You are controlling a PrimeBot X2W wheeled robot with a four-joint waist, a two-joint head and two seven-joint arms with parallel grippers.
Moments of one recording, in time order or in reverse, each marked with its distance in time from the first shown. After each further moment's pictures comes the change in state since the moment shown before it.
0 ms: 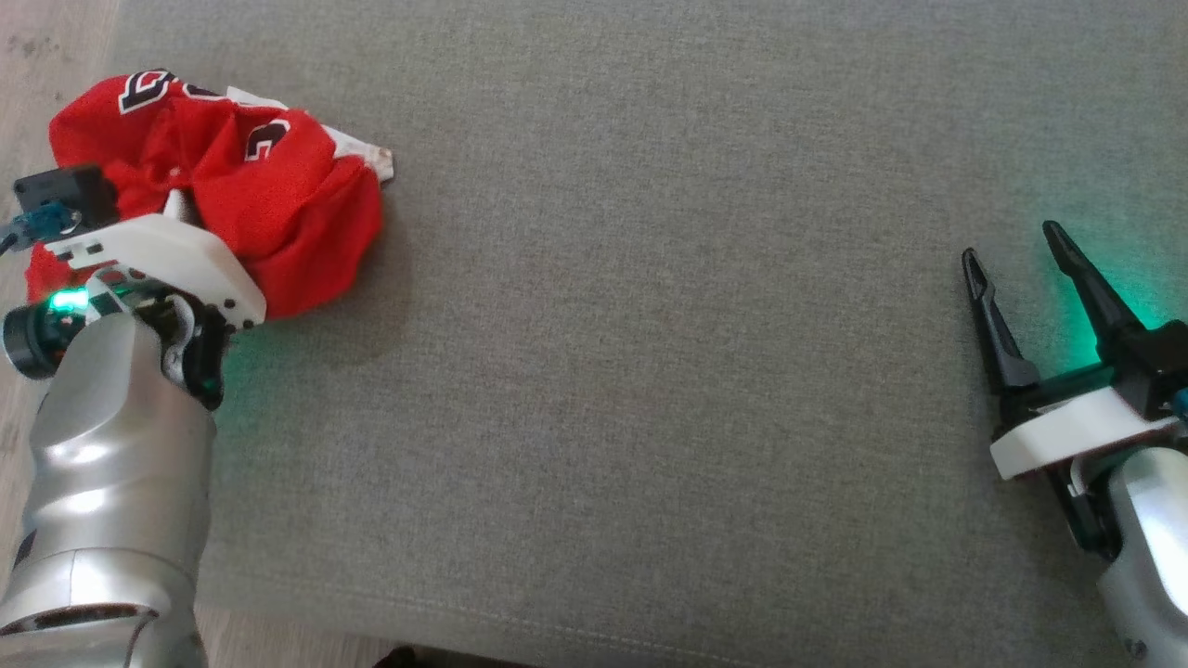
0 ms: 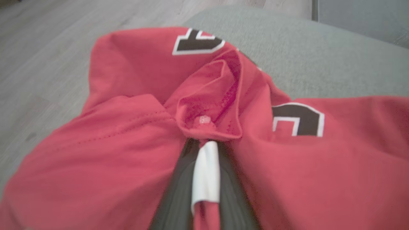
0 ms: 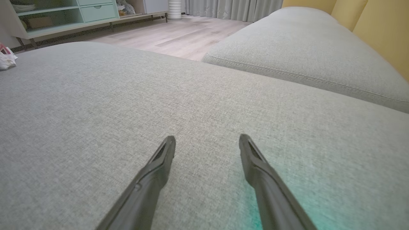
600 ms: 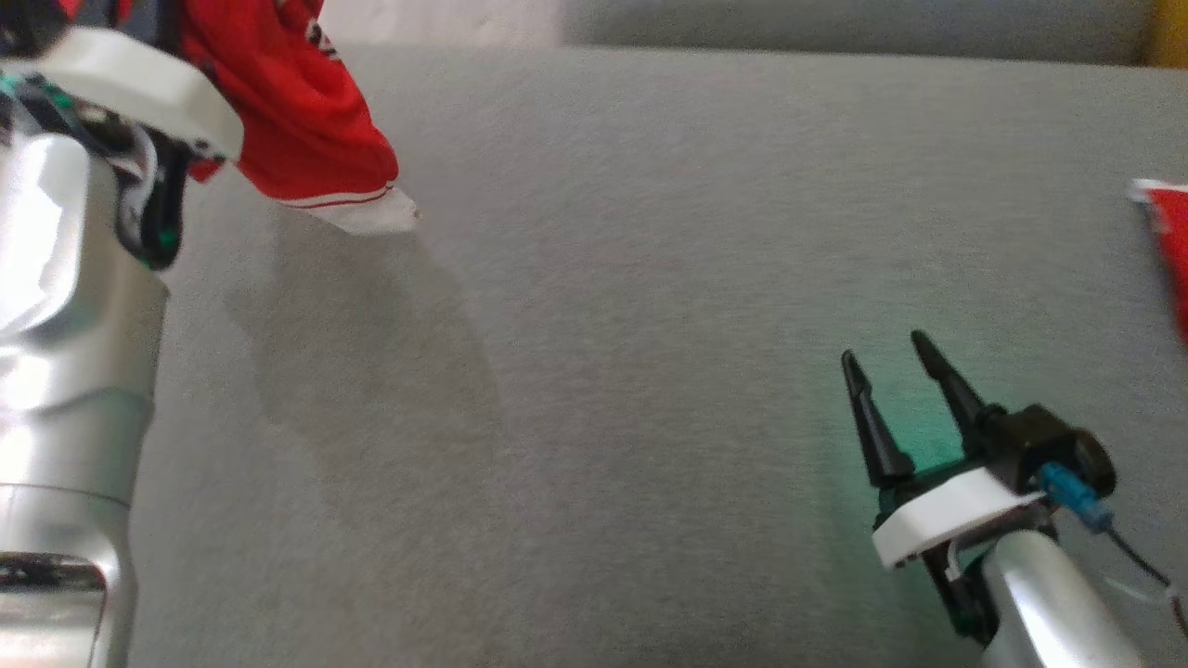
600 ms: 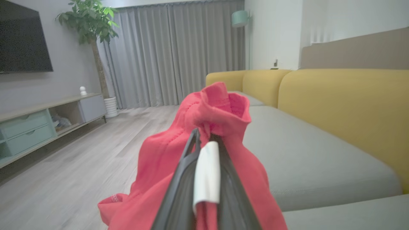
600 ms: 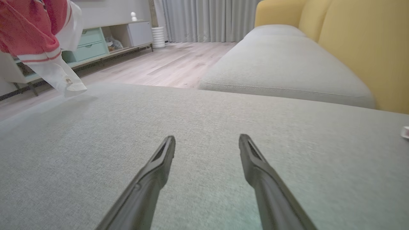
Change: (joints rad) left arm -0.120 0.104 -0.312 -0.347 -0.097 -0.016 -0.153; right arm 0.076 0.184 0.057 0.091 0.016 0.000 0.000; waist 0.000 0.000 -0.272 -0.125
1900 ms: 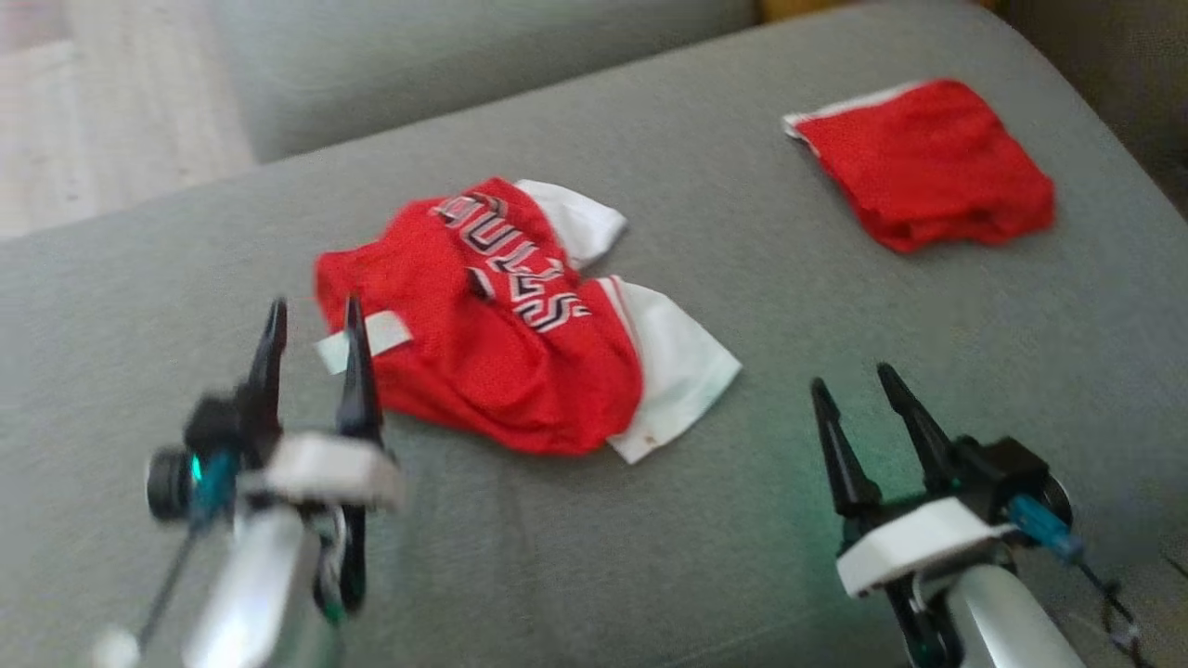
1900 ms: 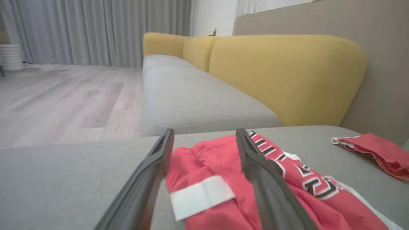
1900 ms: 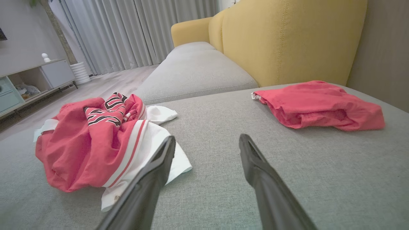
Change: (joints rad) left arm 0.593 -0.138 -0.036 -0.185 -0.044 0.205 -0.200; right arm 0.049 0.095 -0.005 -0.018 0.029 0.000 0.000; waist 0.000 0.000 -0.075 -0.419
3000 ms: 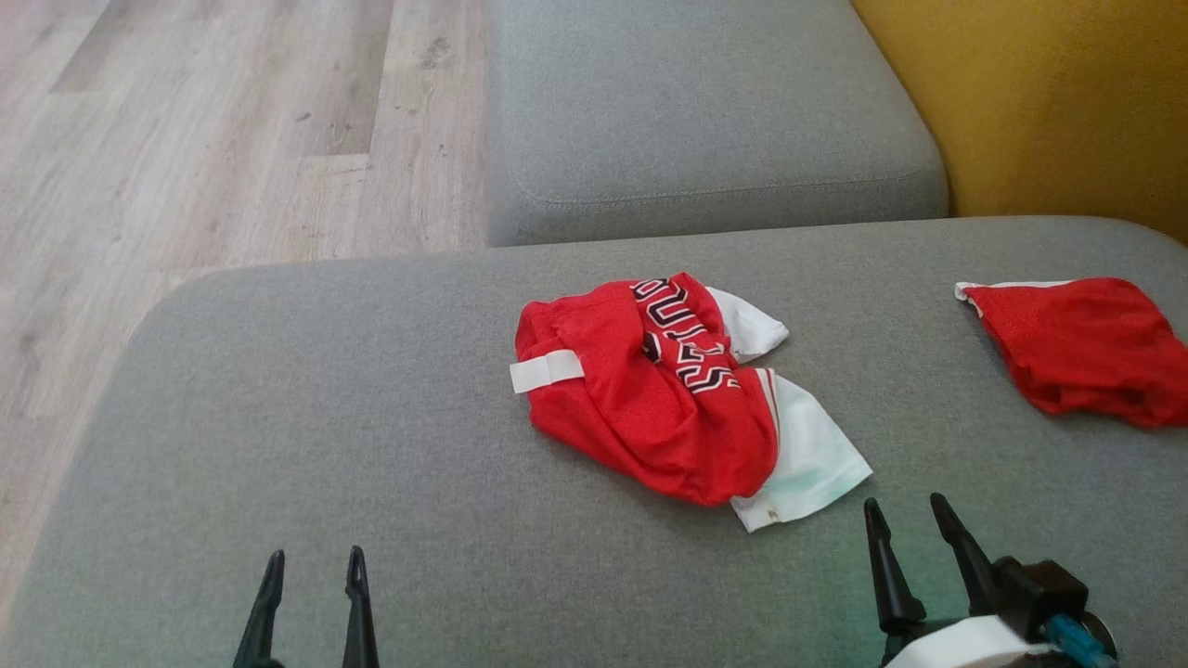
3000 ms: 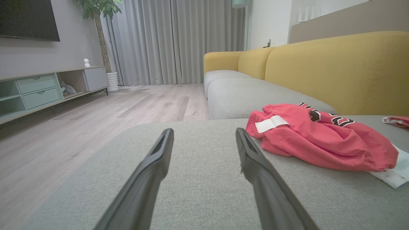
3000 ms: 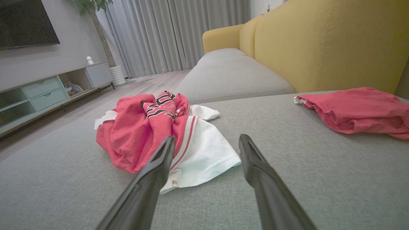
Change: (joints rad) left arm 0.655 -0.087 0.193 -0.453 0.330 -0.014 -0.001; right arm 0.235 0.031 -0.135 -0.020 -0.028 0.000 0.001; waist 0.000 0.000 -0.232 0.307
